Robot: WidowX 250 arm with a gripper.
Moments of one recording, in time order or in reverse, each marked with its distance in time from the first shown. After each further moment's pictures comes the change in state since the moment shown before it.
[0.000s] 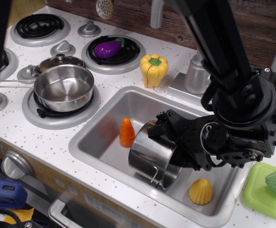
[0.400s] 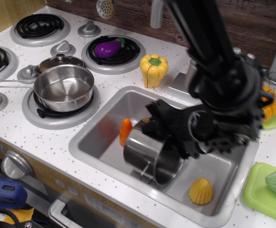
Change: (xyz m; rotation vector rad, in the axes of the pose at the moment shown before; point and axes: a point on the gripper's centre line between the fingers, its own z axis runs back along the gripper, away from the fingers) arm 0.000 0.018 -0.008 -0.017 0.022 0.014
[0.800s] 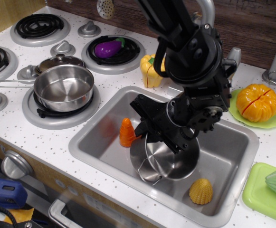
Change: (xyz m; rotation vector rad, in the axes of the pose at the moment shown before) arm -0.004 0.008 -0.010 -0.175 0.037 -0.004
